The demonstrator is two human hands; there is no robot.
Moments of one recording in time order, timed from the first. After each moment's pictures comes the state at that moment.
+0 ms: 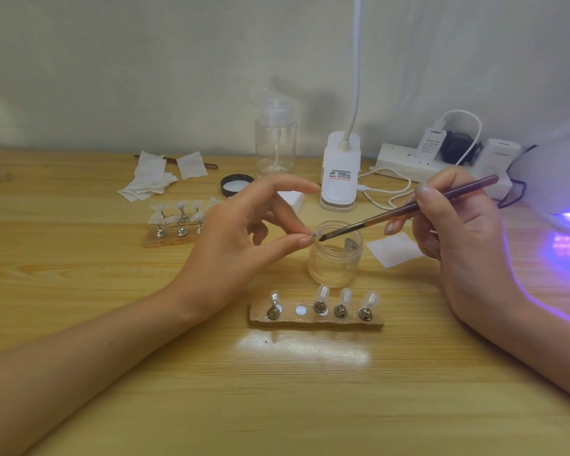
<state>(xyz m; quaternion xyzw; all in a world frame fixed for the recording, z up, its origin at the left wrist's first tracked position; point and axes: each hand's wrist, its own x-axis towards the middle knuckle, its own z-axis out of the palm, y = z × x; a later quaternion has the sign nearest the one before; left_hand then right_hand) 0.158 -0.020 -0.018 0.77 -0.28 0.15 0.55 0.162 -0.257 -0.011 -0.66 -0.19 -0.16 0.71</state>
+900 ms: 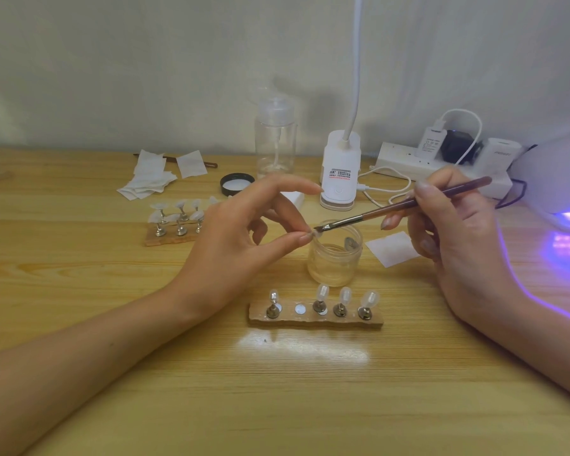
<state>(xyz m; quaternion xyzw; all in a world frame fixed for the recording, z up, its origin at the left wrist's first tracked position) 0.156 -0.021 -0.016 0.79 -0.28 0.16 0.53 0.166 -0.256 -0.011 -0.65 -0.18 -0.13 0.73</state>
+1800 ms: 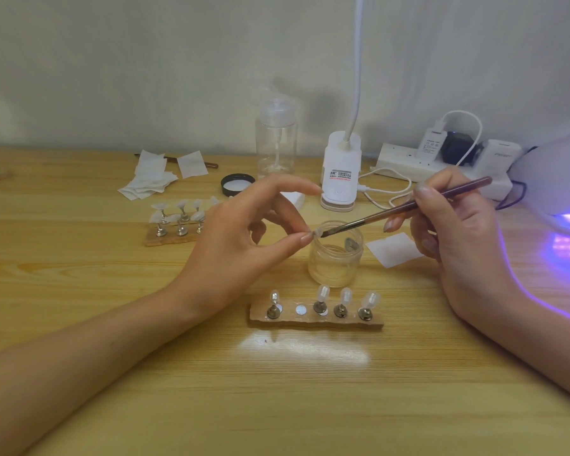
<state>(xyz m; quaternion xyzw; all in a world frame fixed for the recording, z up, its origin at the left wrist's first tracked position) 0.156 -0.022 -0.016 0.79 -0.26 0.16 0.53 0.167 -0.259 -0.012 -0.66 -0.18 -0.15 0.71</state>
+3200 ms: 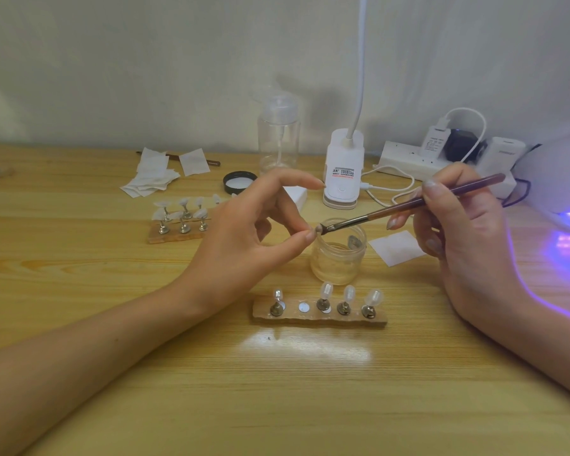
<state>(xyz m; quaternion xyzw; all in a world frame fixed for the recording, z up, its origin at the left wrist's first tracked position) 0.157 -0.023 -0.019 0.79 -0.26 0.16 0.54 0.164 -0.257 -0.011 -0.64 -0.21 -0.15 0.72</state>
